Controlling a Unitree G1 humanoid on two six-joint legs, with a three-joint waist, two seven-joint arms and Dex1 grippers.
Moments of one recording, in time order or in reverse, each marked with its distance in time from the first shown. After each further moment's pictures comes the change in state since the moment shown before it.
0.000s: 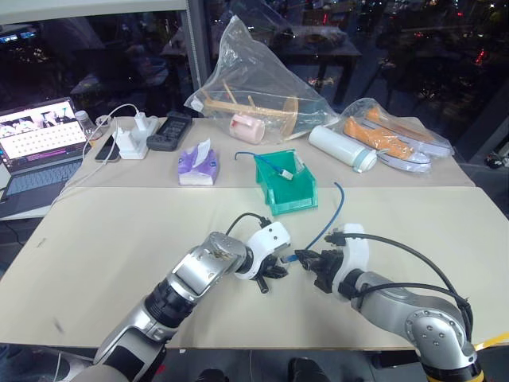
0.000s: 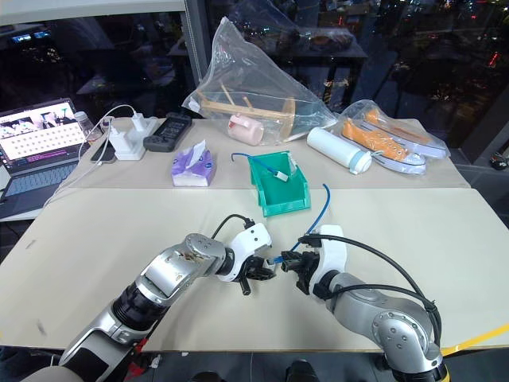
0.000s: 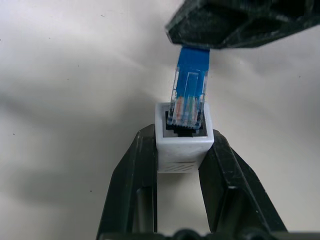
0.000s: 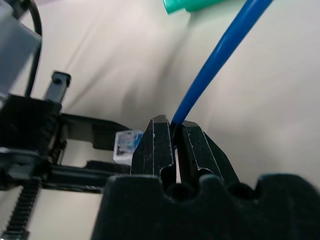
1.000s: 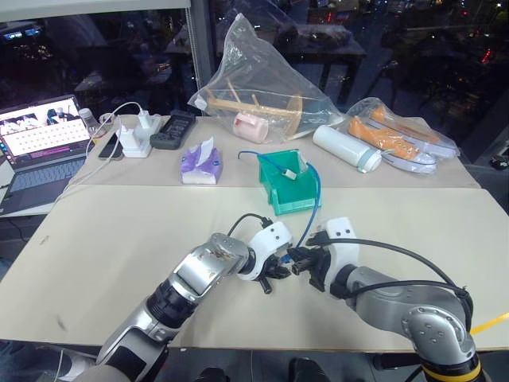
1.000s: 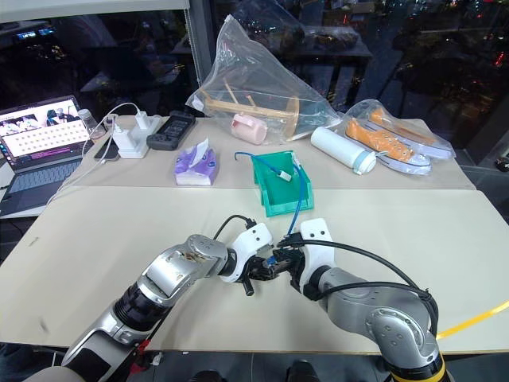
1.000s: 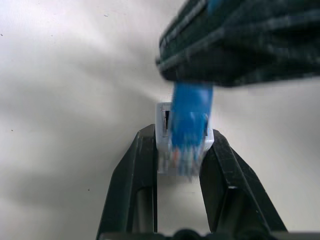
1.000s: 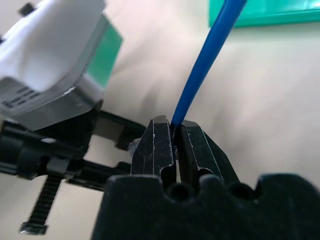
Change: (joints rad) left arm 0.001 -0.002 0.004 0.000 -0.040 0.004 0.032; right arm -0.108 0.006 0.008 -0.106 -0.082 0.134 -0.040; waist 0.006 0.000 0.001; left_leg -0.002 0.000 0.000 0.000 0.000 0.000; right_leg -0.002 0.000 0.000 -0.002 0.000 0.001
